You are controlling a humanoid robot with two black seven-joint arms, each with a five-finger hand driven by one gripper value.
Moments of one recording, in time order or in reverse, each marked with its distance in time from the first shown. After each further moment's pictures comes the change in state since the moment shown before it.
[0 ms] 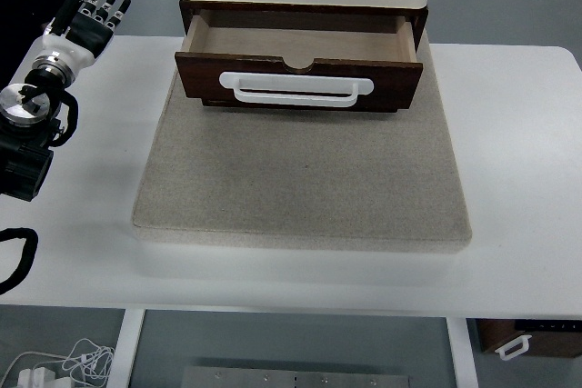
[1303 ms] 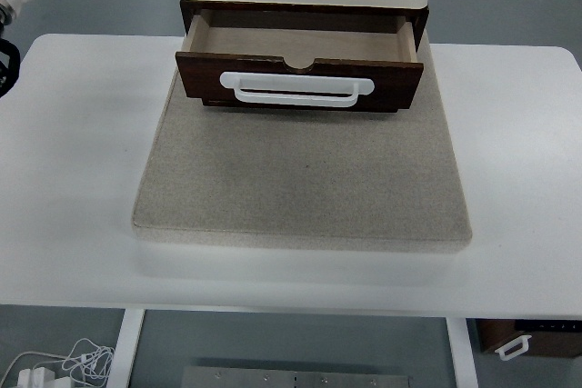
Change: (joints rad) left arm -0.105 0.204 0.018 -0.118 0.042 -0.088 0.000; right arm 0.000 0.000 0.000 0.000 0.000 0.000 0.000
